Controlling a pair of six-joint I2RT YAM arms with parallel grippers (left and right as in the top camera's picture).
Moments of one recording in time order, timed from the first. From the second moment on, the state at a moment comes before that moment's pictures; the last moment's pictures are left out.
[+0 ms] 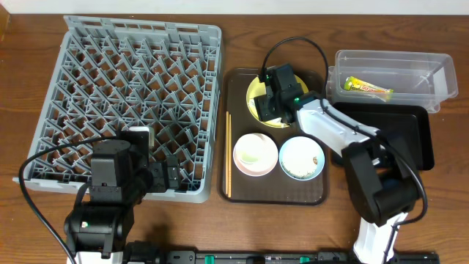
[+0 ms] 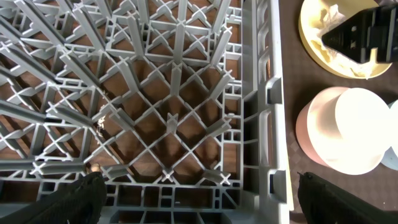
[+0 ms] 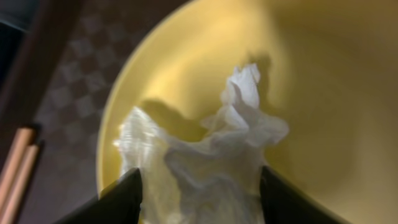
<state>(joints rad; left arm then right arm) -0.05 0.74 0.79 -0.91 0.13 -0.12 0.47 2.01 1.27 -0.28 -0.02 0.18</state>
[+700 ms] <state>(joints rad) -0.05 0.74 0.79 -0.91 0.13 -0.12 0.28 1.68 1.27 -0.28 0.11 0.26</state>
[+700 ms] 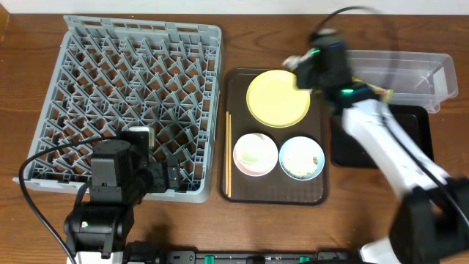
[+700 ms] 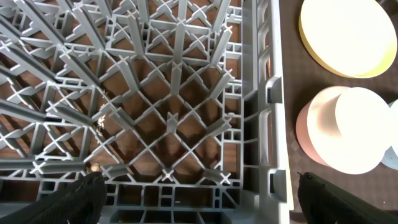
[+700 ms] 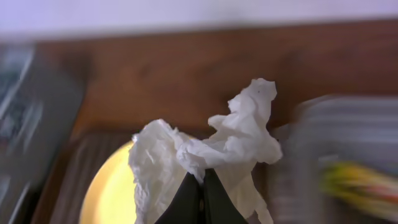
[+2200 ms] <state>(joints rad) -0.05 0.74 0.79 -0.91 0.13 -0.12 -0.05 1.48 1.28 -0.83 -0.32 0.16</state>
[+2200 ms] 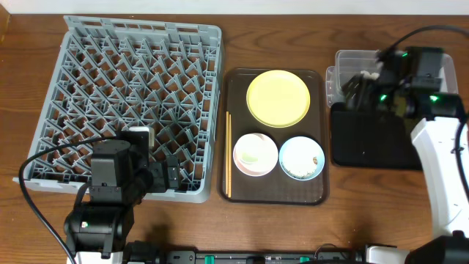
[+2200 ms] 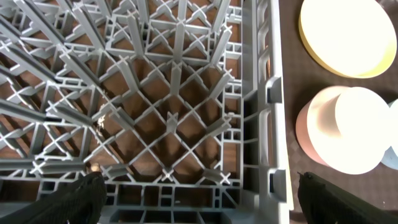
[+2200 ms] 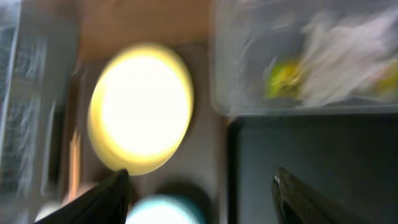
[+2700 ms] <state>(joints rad) -0.05 0.74 0.79 -0.92 0.13 -0.12 0.32 1.48 1.19 -1.13 -0.35 -0.01</state>
